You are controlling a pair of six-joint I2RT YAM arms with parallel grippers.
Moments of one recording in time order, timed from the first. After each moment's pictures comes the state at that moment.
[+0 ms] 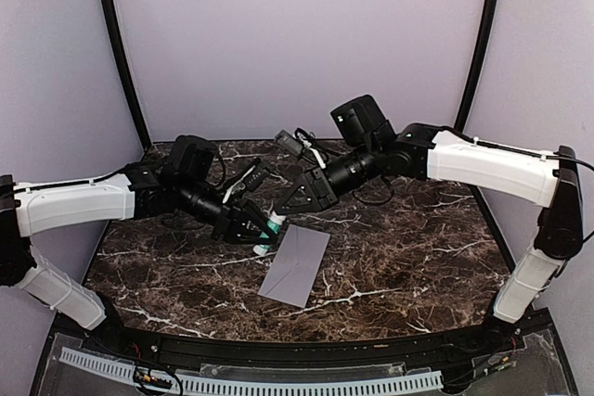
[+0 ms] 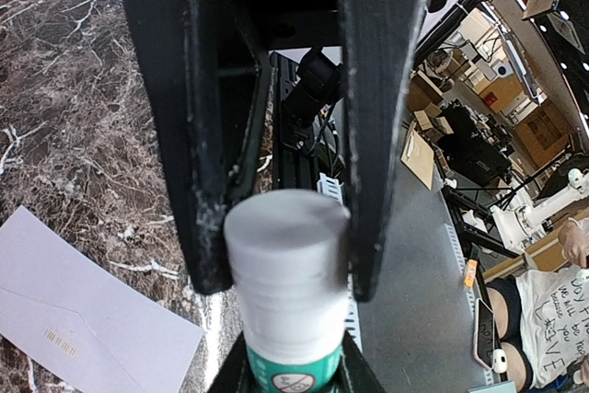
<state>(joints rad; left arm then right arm) -0.75 1.39 0.97 -0.22 0.96 -0.06 0.92 1.67 1.47 -0.46 -0.82 0.26</state>
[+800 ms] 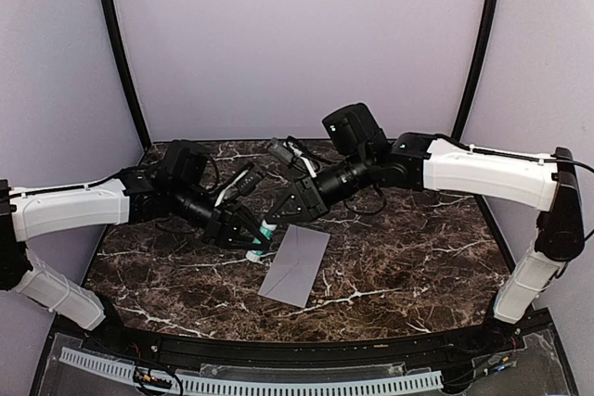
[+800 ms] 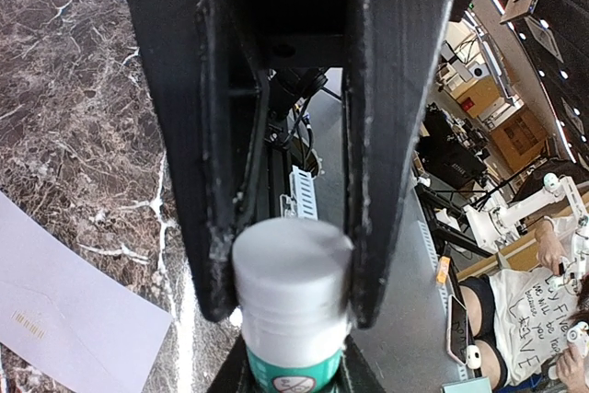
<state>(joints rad) -0.72 1.35 0.92 -0.20 1.04 -0.11 0.98 1.67 1.44 -0.38 -0.77 0.32</state>
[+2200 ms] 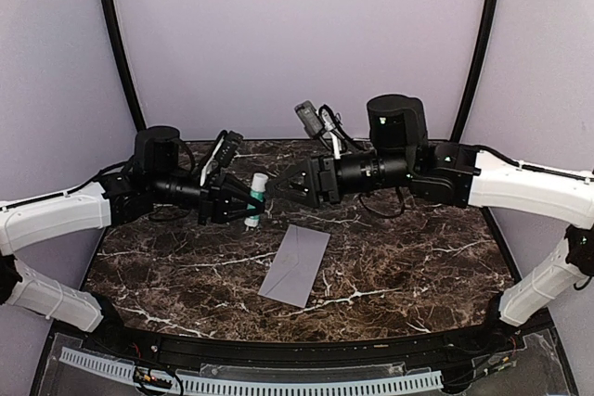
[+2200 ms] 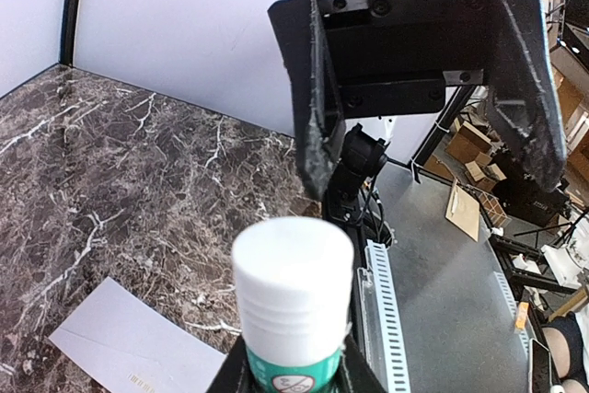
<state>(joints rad) -0.68 1.23 0.87 0.03 0.89 -0.12 1.05 1.43 1.28 -0.13 -0.48 0.47</state>
